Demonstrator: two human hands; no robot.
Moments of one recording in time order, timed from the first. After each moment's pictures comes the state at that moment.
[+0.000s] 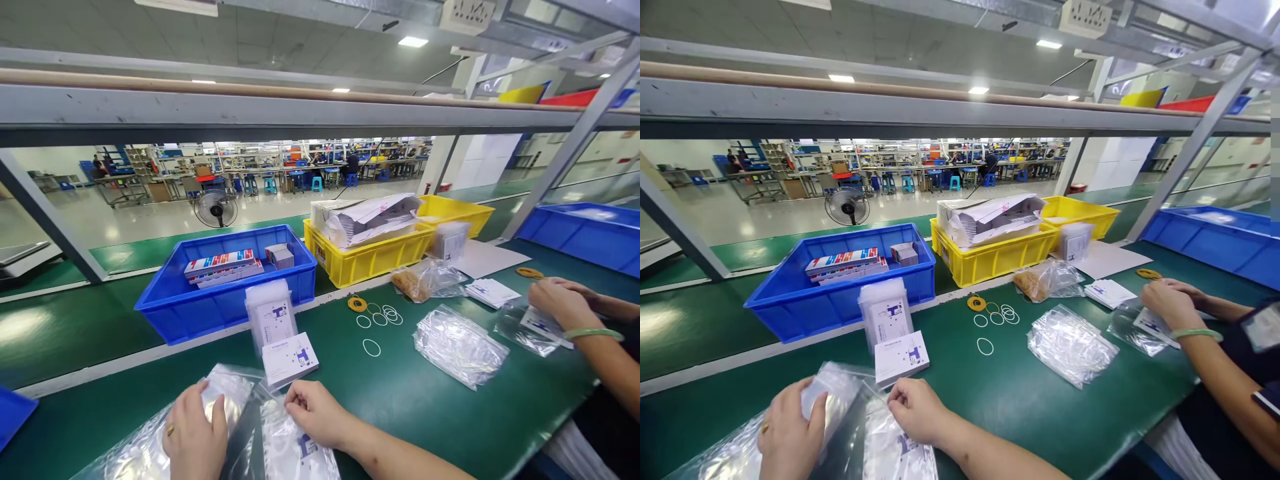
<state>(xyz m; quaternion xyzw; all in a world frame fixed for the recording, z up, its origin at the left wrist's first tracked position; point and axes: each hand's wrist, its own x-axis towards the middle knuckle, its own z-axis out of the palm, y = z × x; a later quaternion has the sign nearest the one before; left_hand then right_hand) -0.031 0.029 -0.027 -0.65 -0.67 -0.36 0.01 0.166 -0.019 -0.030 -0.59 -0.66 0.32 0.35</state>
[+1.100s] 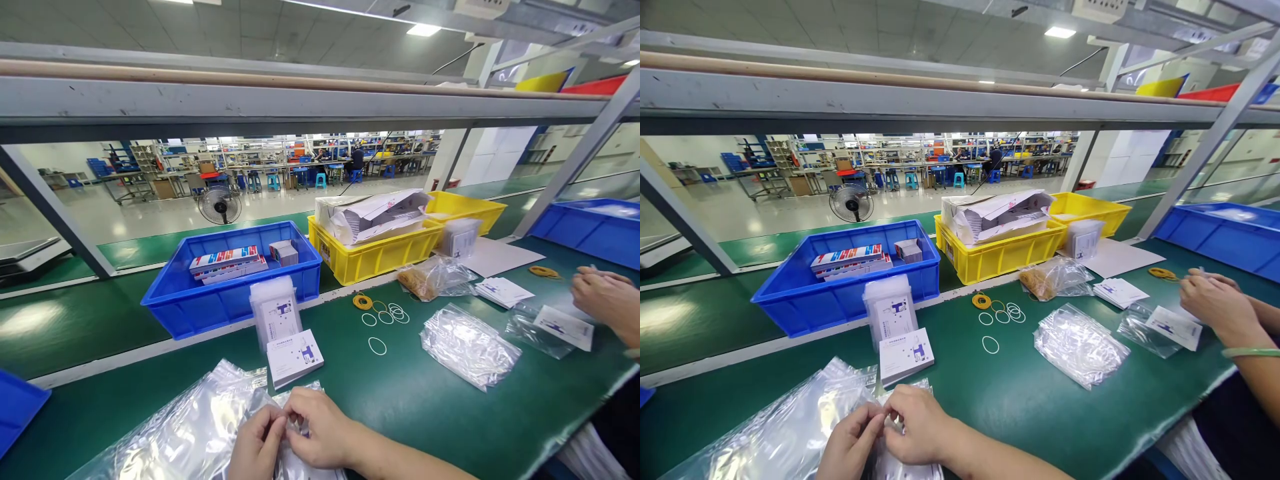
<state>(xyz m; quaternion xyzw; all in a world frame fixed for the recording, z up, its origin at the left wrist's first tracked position) 0.014 -0.010 -0.041 -0.67 -0.46 -0.37 -0.46 0.162 -0.030 -0.024 -0.50 -0.77 0.21 0.33</state>
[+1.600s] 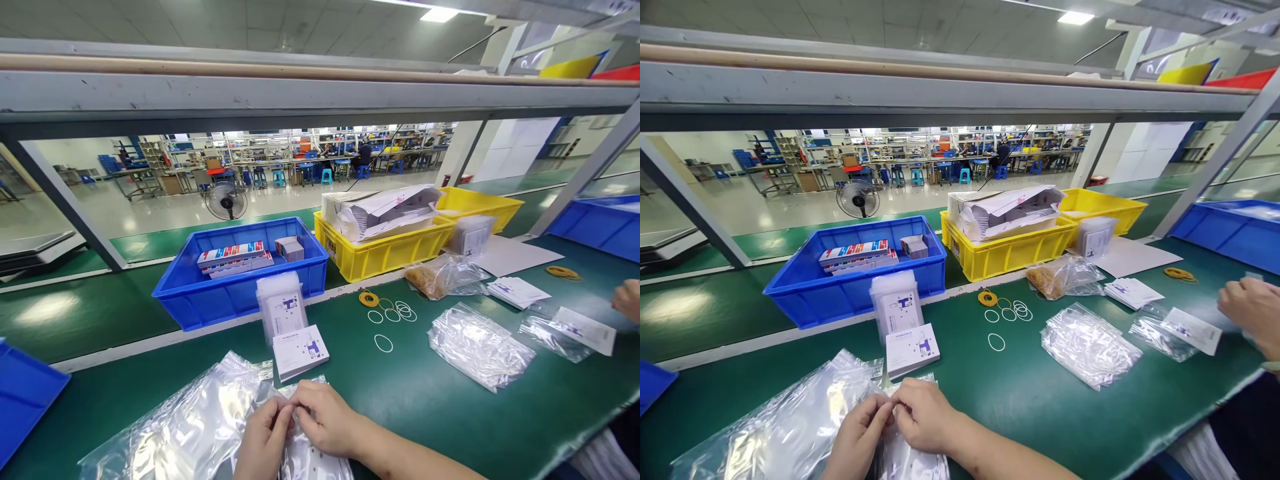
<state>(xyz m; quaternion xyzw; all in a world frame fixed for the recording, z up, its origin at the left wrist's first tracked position) 0.010 -0.007 -0.044 -0.69 -0.47 -0.29 -0.47 0.165 -0.030 -0.021 -0.50 -0.78 0.22 0.29</state>
